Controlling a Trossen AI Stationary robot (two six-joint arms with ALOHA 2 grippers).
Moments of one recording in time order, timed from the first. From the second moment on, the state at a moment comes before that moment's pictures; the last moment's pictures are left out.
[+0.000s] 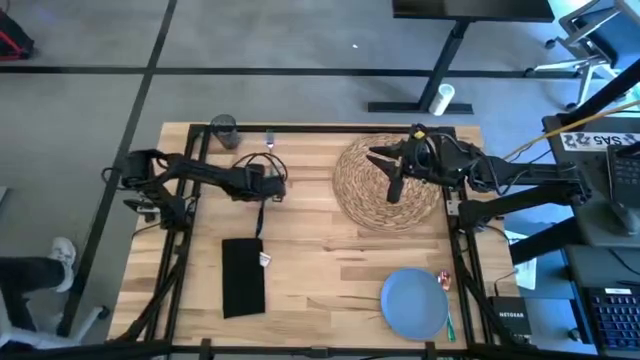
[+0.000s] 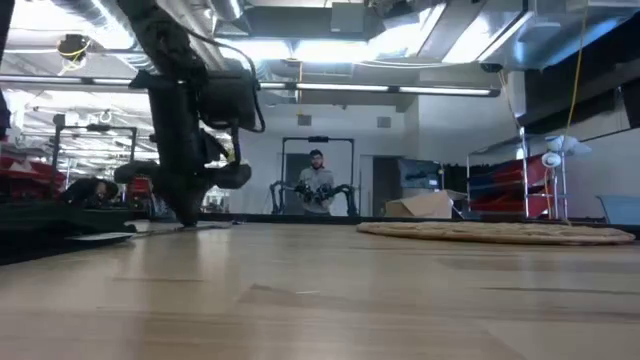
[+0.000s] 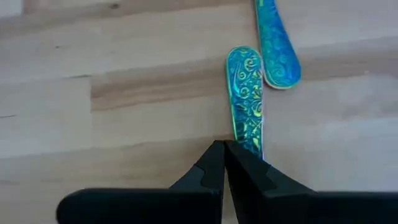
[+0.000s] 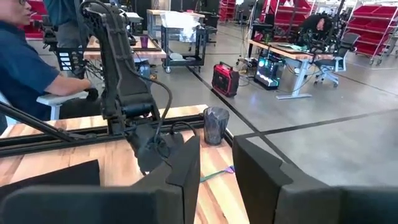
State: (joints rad) left arm 0.19 1.66 0.78 -0.50 -0.45 -1.21; right arm 0.01 0.97 0.99 -0.16 0.35 -0.01
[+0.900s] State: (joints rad) left arm 0.09 1.66 0.79 -0.31 -0.43 -1.22; right arm 0.01 0.97 0.99 -0.16 0.35 -0.01
